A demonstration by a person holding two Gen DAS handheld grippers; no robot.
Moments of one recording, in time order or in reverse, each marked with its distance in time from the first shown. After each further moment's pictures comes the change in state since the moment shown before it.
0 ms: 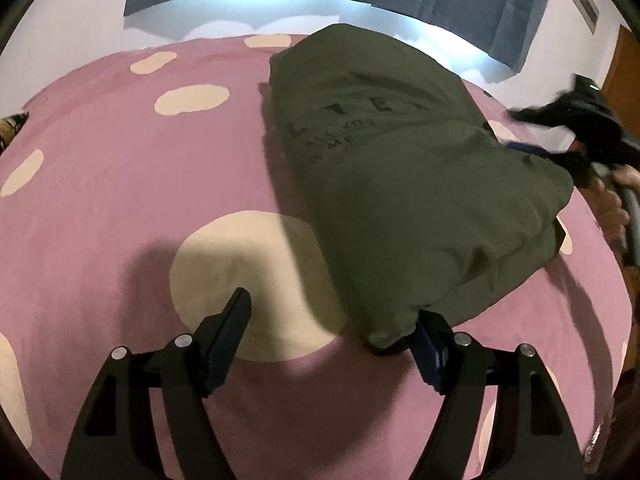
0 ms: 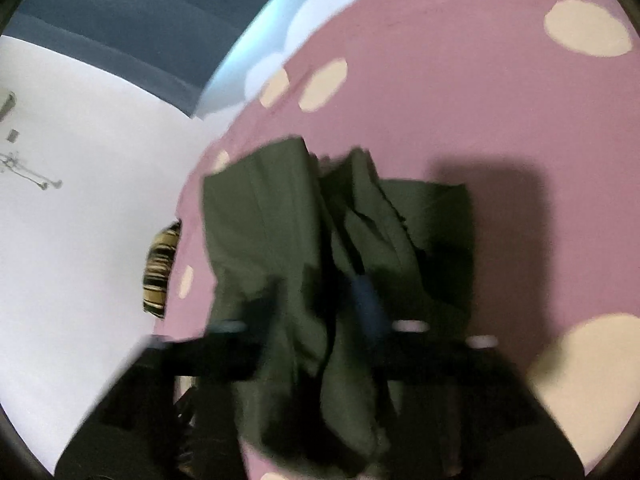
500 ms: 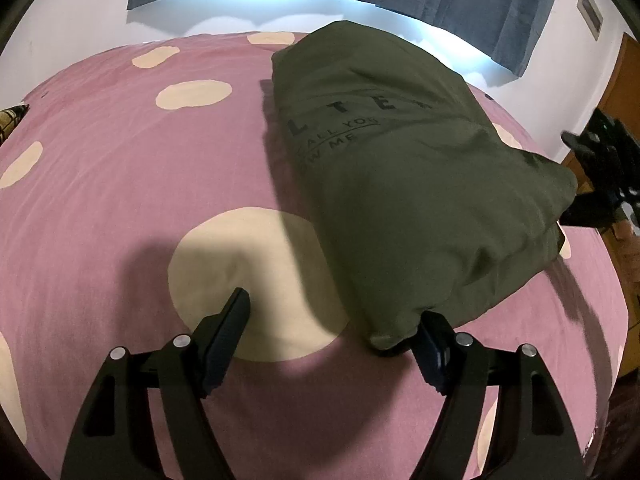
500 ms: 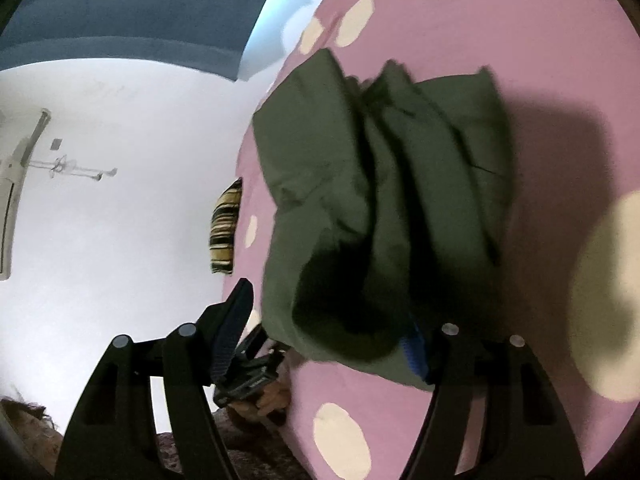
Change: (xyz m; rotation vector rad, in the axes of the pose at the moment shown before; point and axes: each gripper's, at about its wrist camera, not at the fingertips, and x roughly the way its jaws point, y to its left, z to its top) left arm 0.001 0.002 0.000 -0.014 0.003 -0.008; right arm 0.002 -0.006 -0.029 0.095 0.219 0.264
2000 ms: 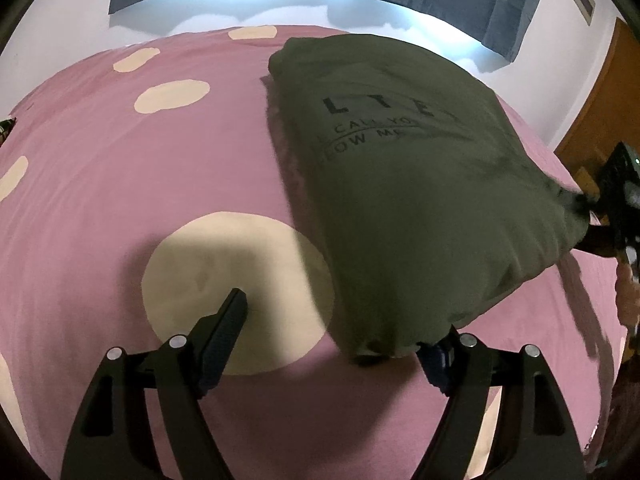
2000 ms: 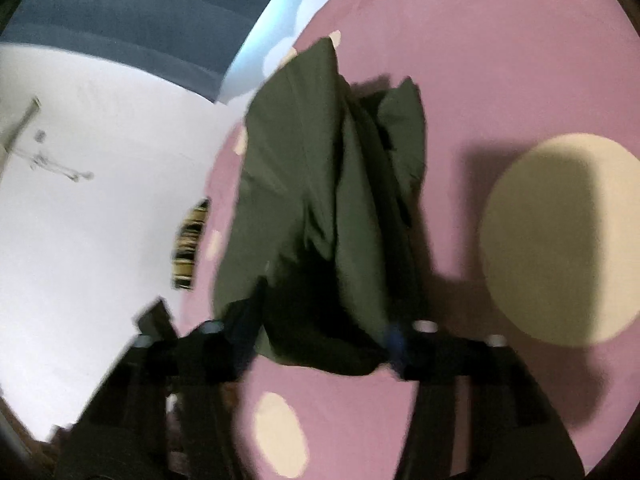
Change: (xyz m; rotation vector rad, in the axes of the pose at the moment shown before) left arm 0.012 -0.013 0.005 0.051 0.030 -0.001; right arm -0.030 -0.028 -0.038 -0.079 -0.157 -0.178
